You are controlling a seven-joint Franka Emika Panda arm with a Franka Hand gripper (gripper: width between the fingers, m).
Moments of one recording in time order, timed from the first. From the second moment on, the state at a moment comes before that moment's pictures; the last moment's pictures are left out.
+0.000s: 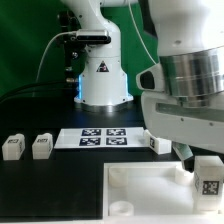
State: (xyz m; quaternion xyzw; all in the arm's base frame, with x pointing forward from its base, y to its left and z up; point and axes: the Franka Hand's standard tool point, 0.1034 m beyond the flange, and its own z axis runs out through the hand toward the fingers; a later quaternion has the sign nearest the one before) arm 0.633 0.123 0.072 -0.91 0.39 0.00 0.09
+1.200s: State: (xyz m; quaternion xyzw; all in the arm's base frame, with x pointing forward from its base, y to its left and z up) arm 0.641 0.110 0.073 -0.96 0.29 -0.02 0.05
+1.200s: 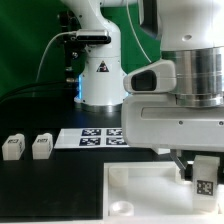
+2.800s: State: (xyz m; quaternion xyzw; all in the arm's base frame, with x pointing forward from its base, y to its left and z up) arm 0.632 0.112 0.070 -0.92 0.39 0.03 0.07
